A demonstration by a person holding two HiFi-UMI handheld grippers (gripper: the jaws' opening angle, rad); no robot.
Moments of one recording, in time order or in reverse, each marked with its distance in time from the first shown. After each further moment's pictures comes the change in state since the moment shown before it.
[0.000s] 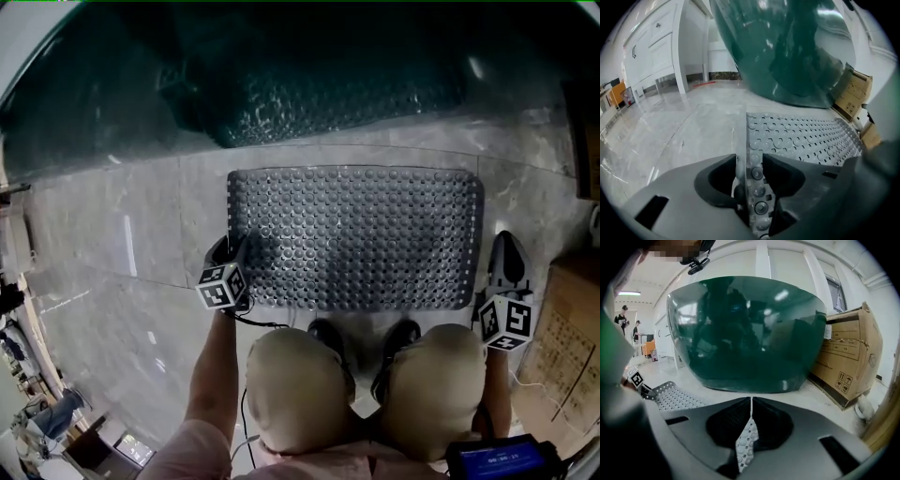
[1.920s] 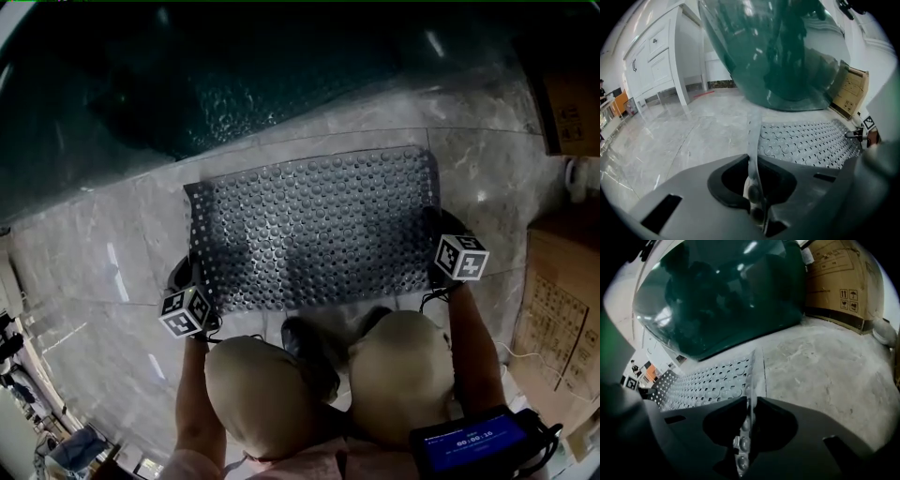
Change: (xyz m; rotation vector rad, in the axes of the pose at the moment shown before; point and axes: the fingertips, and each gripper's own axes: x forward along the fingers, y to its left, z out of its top) left arm -0.045 -0.017 0.023 0.041 -0.049 0.046; right arm 0.060 -0.004 -0.172 0.344 0.382 0.154
